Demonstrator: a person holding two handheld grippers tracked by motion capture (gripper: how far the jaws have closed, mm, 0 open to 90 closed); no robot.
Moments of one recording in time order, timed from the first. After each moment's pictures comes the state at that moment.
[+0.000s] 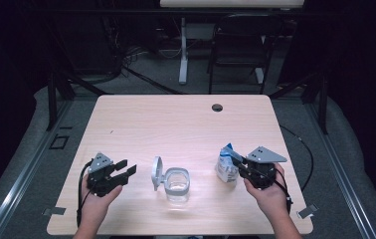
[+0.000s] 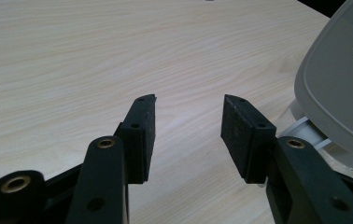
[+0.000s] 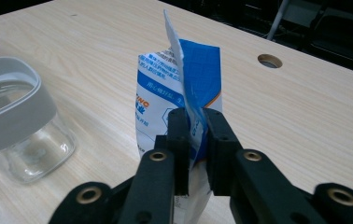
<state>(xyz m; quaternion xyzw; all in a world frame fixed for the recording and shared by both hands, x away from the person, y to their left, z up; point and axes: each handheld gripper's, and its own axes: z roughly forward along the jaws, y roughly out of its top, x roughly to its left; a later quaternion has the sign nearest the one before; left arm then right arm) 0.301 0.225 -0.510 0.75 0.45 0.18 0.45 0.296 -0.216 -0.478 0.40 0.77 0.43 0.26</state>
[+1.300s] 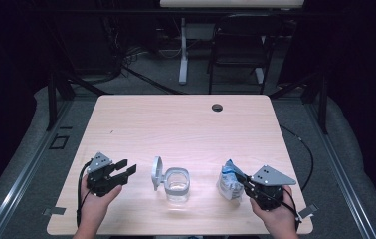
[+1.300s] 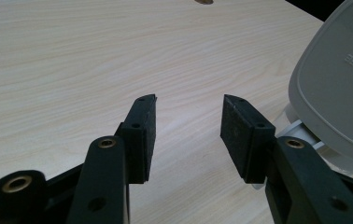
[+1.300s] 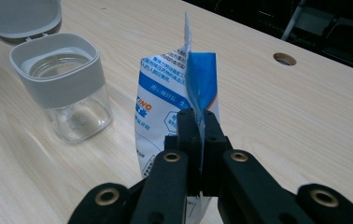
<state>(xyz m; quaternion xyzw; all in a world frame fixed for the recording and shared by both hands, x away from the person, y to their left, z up) 0.300 0.225 -0.508 0.75 0.44 0.18 0.46 0.245 -0.222 -0.477 0.37 0.78 0.43 0.26</state>
